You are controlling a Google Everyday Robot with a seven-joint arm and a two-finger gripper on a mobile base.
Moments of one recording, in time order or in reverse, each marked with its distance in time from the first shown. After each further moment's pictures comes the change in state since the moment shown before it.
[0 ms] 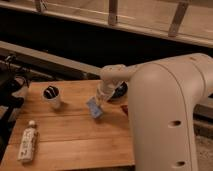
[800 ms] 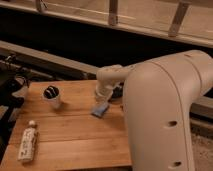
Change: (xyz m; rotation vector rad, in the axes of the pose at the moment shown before) arm 0.001 0.003 0.002 0.035 0.031 -0.025
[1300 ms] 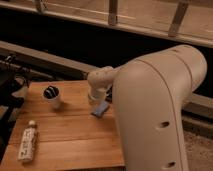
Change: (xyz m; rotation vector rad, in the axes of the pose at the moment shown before) arm 0.012 0.037 0.009 0.025 0.032 -0.037
